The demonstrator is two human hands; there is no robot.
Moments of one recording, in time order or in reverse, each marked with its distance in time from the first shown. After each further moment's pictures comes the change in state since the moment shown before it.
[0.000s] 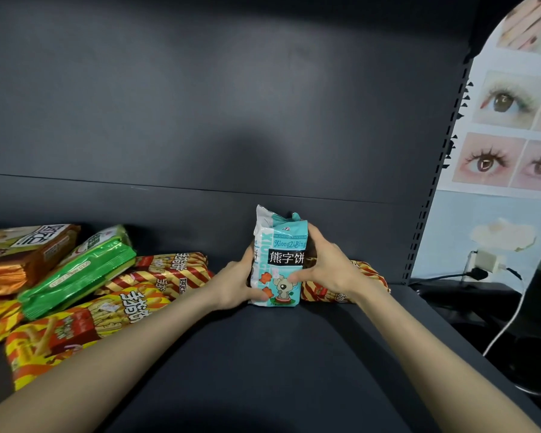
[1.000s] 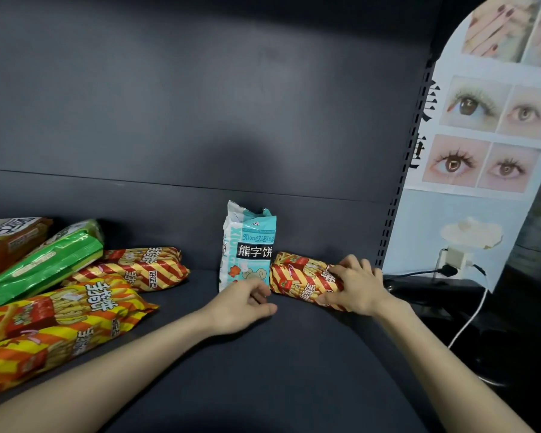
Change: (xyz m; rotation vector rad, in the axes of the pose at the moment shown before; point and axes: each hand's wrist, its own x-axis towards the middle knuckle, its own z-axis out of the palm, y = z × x) left_hand -0.019 0.046 0.060 -0.111 0.025 -0.044; right_hand -0.053 0.075 -0.048 -0.739 -0.032 0.256
